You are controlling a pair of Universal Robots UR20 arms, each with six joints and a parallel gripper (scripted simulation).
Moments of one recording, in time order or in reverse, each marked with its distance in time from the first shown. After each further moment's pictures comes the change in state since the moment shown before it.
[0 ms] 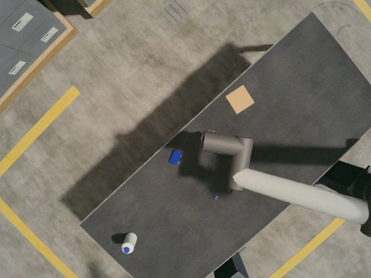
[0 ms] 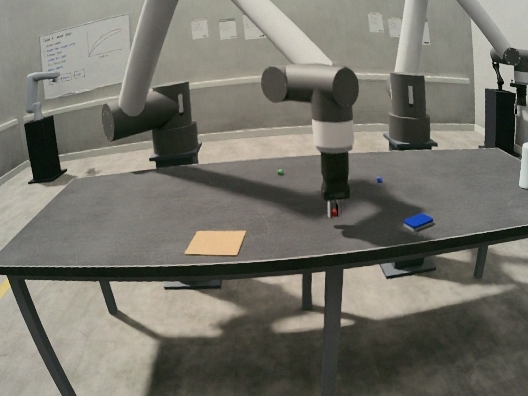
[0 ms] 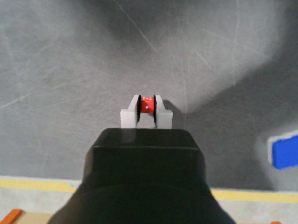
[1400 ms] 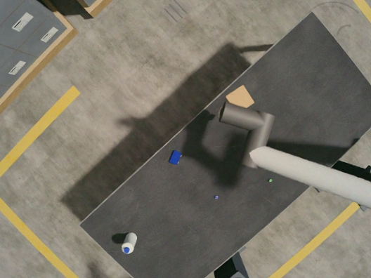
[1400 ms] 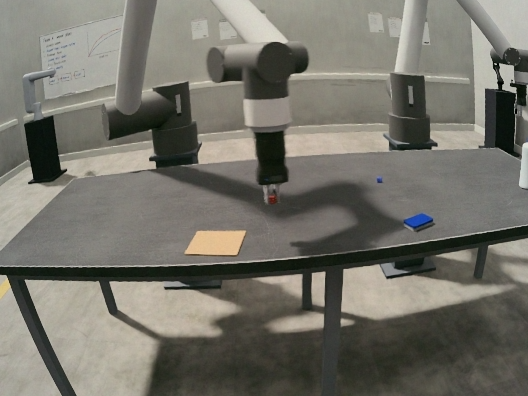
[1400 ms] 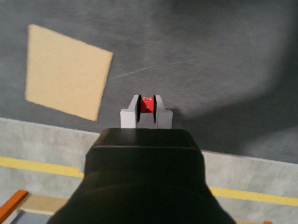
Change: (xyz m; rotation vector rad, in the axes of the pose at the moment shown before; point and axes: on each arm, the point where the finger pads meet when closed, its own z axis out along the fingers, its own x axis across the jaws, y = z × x) left arm 0.000 0.000 0.000 0.000 0.000 0.000; right arm -0.177 0.043 -0.071 0.000 -0.001 -0.108
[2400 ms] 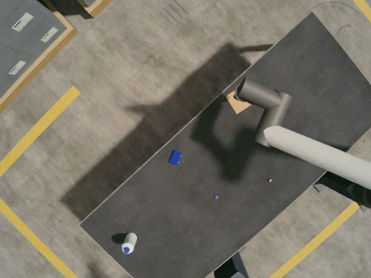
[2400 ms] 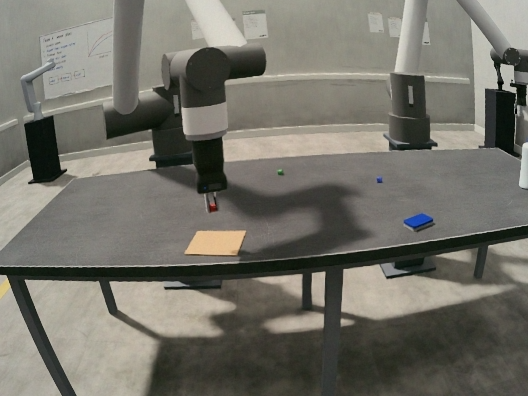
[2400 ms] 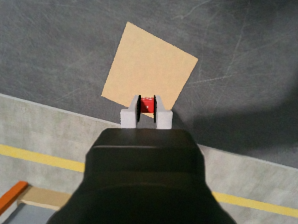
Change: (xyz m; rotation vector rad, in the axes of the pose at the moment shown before) left arm 0.000 0.000 0.000 0.000 0.000 0.000; right arm -0.149 0.002 -0.001 0.000 0.001 -0.095
